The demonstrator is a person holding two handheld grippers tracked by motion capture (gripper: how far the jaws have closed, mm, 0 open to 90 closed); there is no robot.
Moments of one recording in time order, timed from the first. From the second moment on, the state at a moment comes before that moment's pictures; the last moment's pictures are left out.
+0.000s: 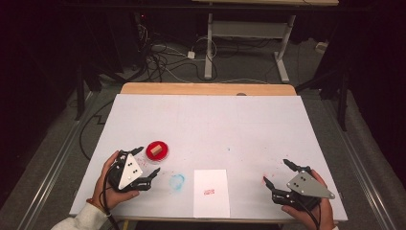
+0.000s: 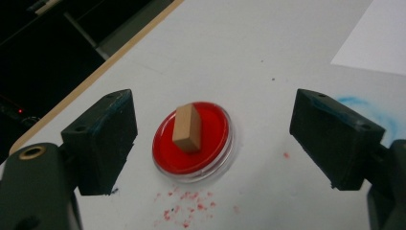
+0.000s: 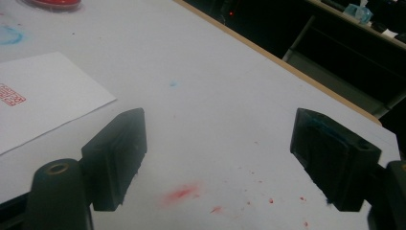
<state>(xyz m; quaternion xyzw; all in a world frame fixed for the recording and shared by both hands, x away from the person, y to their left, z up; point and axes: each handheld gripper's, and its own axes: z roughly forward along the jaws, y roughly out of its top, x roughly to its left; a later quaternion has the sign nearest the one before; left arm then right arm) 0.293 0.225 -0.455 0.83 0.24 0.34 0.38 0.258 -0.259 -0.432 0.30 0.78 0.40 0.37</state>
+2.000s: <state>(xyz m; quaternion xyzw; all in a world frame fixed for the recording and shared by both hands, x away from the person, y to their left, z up) 0.282 0.240 -0.484 0.83 0.28 0.29 0.37 0.254 -0.258 -0.436 0.29 0.78 0.40 0.38</state>
